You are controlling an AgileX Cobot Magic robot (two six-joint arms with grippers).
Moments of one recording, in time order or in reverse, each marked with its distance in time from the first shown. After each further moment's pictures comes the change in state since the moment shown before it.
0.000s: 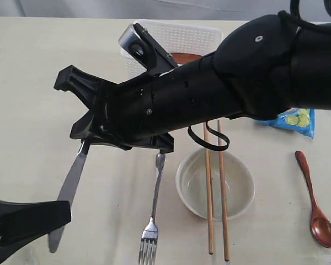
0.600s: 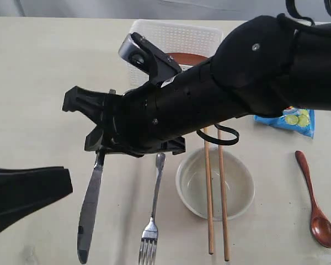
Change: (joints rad) left arm 0.000 0.000 -0.127 0.000 -0.013 0.015; right arm 0.017 0.000 0.000 -0.229 0.016 0.128
